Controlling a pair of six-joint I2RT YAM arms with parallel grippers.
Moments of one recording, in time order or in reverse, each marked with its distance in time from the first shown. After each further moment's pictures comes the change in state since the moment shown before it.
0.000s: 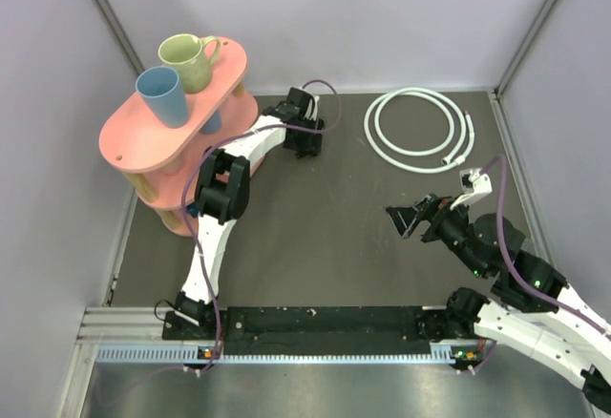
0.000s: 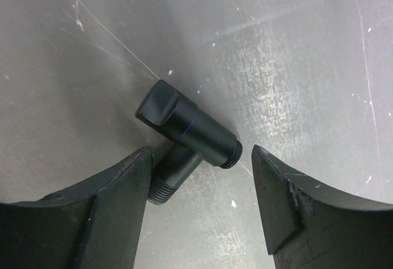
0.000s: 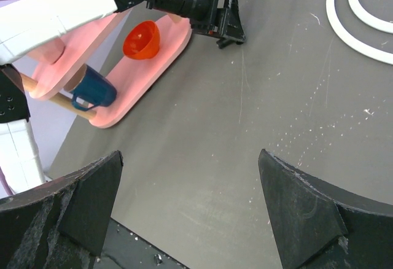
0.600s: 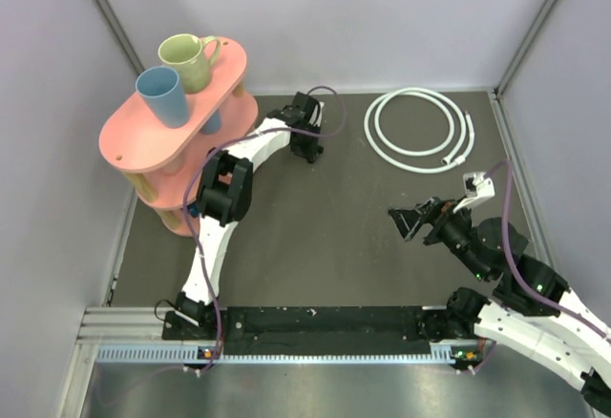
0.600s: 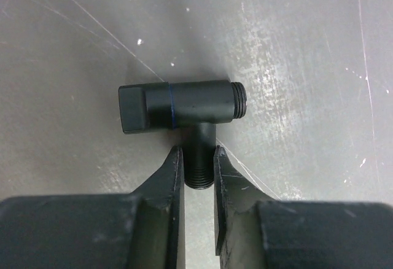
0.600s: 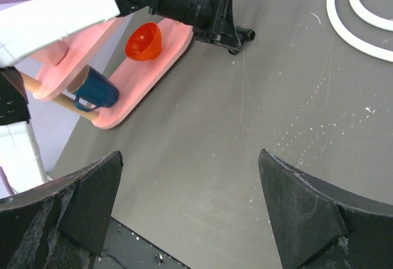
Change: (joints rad) left arm -0.036 -0.004 -0.023 -0.049 -0.006 -0.019; right arm 0.000 -0.043 -0.021 -0.001 0.000 0.004
